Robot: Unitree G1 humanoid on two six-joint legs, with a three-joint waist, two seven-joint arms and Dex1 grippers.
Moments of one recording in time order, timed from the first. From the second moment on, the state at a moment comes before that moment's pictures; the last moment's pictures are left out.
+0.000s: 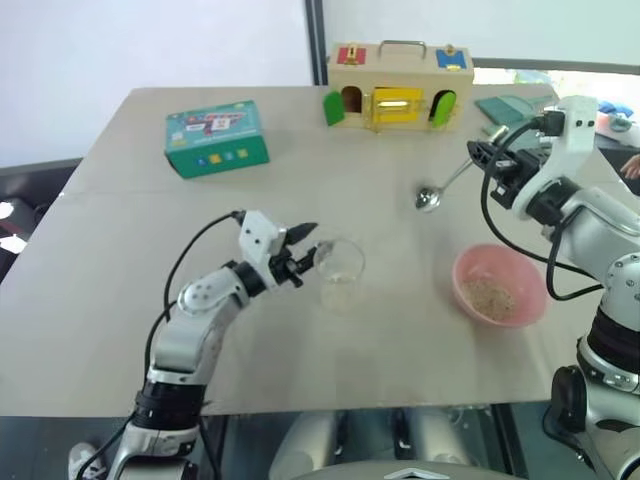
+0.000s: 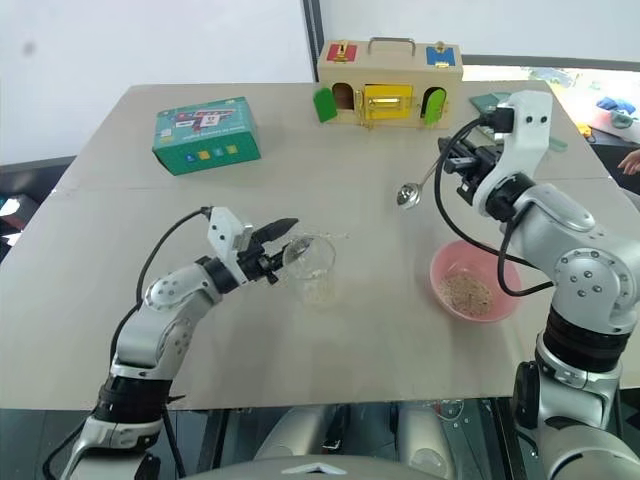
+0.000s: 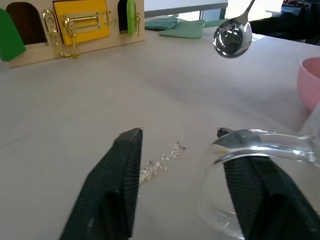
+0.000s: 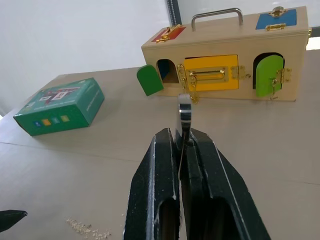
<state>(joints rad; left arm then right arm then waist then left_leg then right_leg) -0.24 0.45 0.00 -0.16 -0.37 0.26 -0.71 -0.62 -0.42 -0.33 -0.47 0.91 1.11 -0.03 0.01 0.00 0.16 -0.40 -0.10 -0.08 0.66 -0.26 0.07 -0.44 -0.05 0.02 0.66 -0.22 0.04</state>
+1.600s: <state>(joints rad) -0.65 0.20 -0.10 0.09 -0.08 0.14 -0.44 -0.79 -0.56 0.02 -0.52 0.96 1.11 0.06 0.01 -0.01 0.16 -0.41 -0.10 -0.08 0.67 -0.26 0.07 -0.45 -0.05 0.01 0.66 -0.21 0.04</state>
